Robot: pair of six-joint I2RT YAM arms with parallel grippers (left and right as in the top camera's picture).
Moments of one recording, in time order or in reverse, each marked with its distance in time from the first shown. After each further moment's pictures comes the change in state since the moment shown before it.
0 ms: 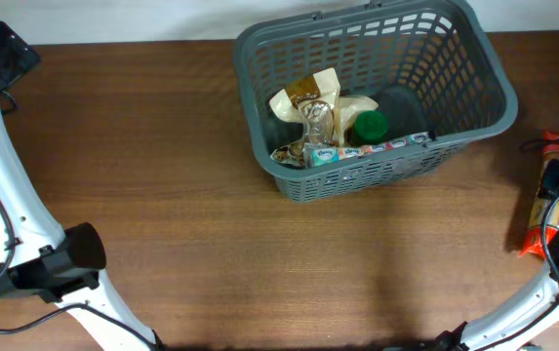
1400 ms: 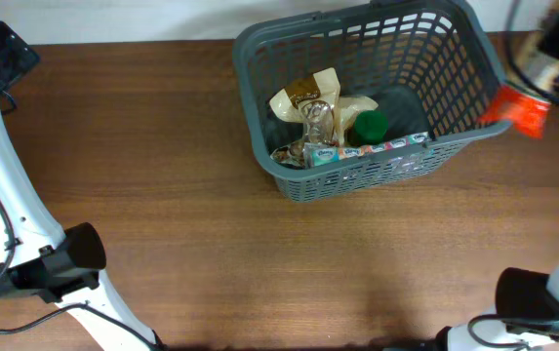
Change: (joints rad) left arm 0.000 0.000 0.000 0.000 0.000 0.000; right arm 0.547 -0.401 0.794 -0.382 -0.024 0.504
